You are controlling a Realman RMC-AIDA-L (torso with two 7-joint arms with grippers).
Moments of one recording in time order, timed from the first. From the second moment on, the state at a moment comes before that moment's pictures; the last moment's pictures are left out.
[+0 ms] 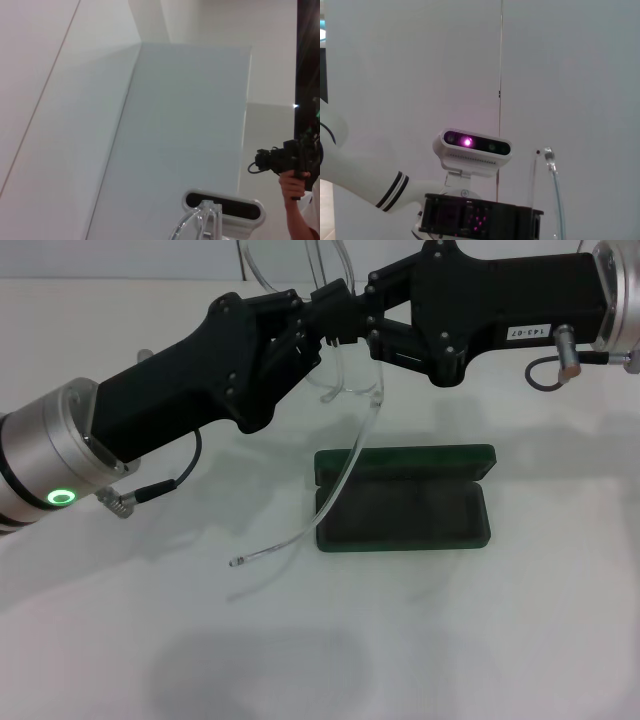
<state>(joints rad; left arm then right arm) -0.49 -2.09 1.24 0.50 1.01 1.78 -1.20 0.66 2.02 -1.18 -0.97 -1.46 -1.58 1.48</state>
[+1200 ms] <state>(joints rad) -0.42 -2.05 1.17 0.52 1.08 1.99 -1.22 0.56 2.00 -0.73 -0.74 -1.20 -1.93 1.44</state>
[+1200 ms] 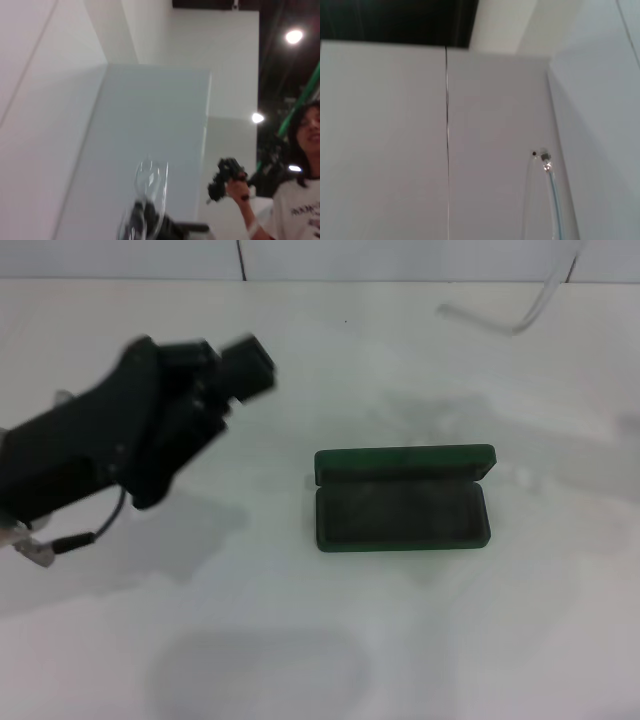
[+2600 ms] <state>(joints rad) -0.54 -2.10 1.48 0.50 0.95 2.00 -1.07 0.75 2.03 -1.22 -0.27 -0.92 -1.92 1.17</state>
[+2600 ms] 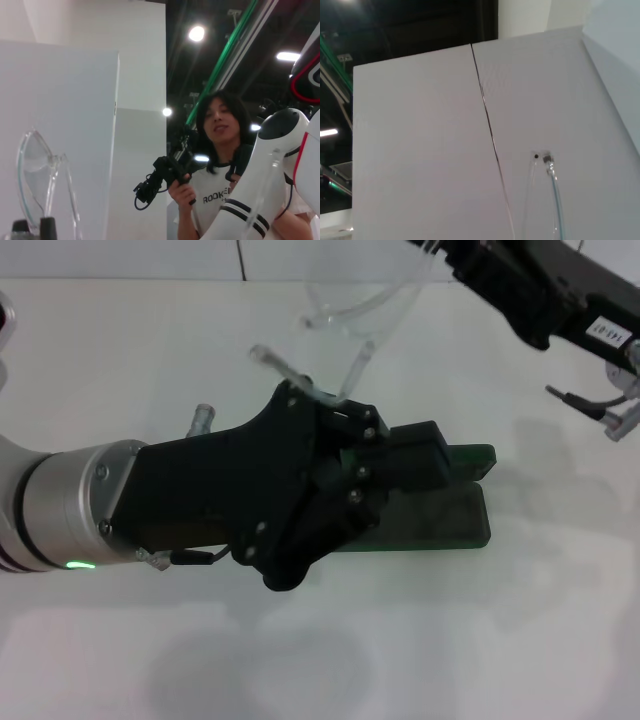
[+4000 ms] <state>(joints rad) -0.48 -2.09 1.43 0.47 0.91 1.99 -1.08 0.69 2.02 -1.38 -0.37 -0.92 -1.78 1.17</state>
